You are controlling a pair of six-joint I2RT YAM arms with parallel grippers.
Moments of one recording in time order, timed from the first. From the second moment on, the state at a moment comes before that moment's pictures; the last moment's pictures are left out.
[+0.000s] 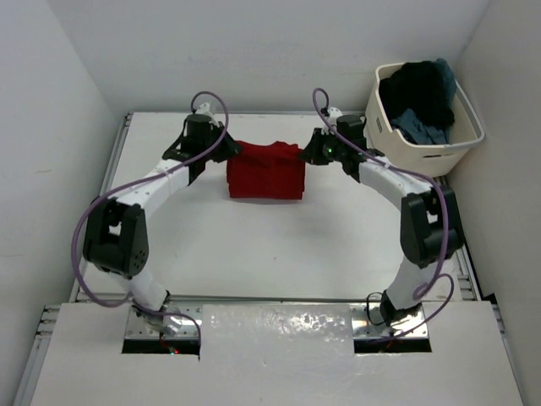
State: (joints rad) left arm -0.28 1.64 1.21 -0.07 0.14 -0.64; right arm 0.29 1.76 1.21 0.02 -0.39 0.33
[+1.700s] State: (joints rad) left arm -0.22 2.22 1.71 -0.08 0.20 -0.65; right arm 0.29 2.25 1.72 0.11 -0.50 0.23
